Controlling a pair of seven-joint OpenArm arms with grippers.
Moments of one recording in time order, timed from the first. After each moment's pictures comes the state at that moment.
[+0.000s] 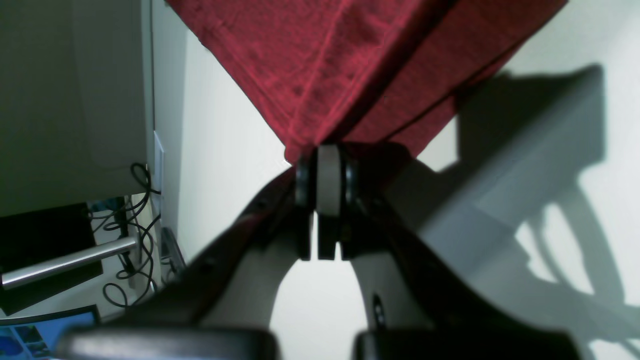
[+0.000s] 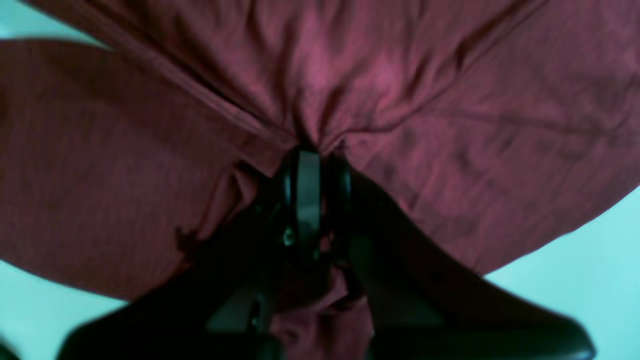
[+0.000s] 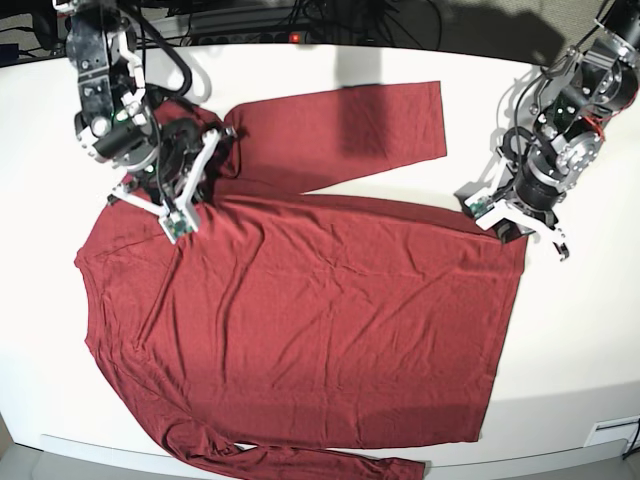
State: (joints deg) left arm 1.1 -34.9 30.0 88.4 24.8 -6.4 20.9; right arm -12.6 20.4 -1.2 104.9 11.3 20.4 -51.0
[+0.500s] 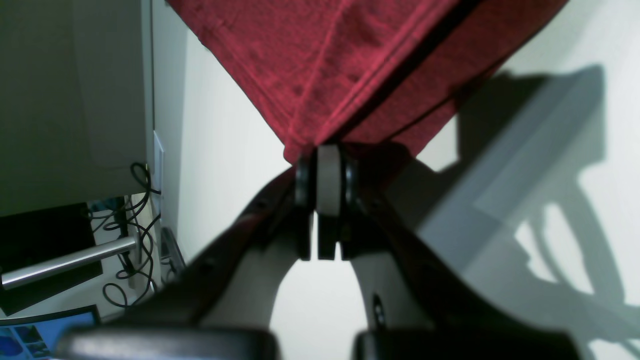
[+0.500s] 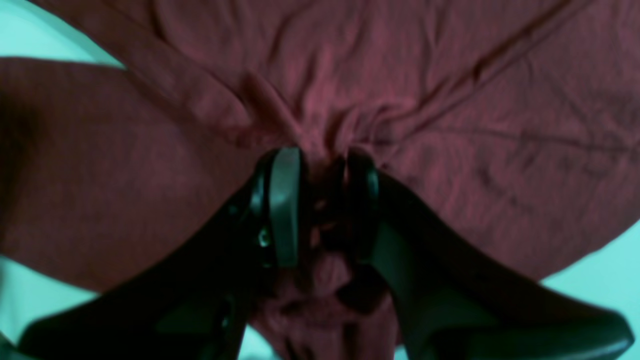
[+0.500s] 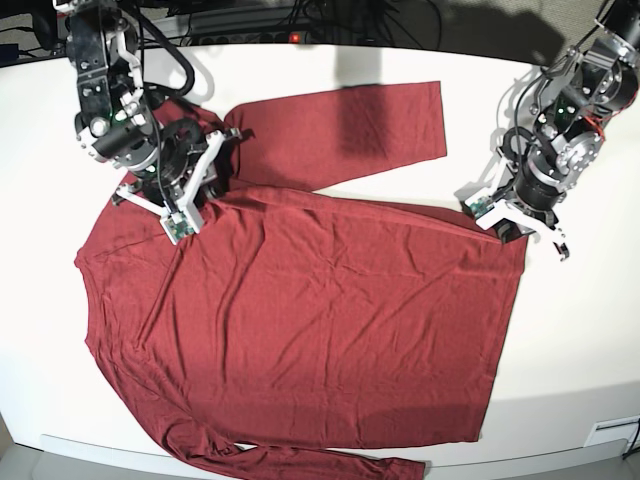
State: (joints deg) left arm 1.1 -34.9 30.0 88.4 24.8 -6.4 20.9; right arm -12.8 20.4 -1.2 104.9 14.6 20.4 -48.2
